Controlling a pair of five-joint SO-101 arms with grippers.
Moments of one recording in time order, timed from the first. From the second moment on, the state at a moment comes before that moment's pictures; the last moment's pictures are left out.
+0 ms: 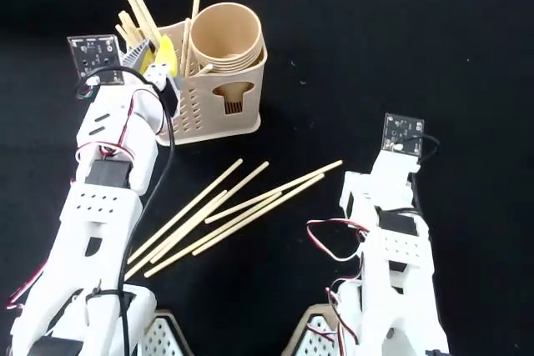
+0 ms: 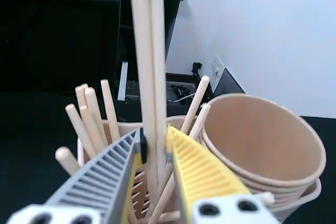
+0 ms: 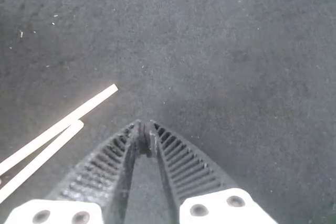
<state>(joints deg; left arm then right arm) 1.4 -37.4 51.3 1.8 9.8 12.2 -46.4 80.5 28.1 0.3</state>
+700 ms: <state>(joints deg) -3.6 -47.4 43.9 24.0 9.8 12.2 -46.4 80.5 28.1 0.3</state>
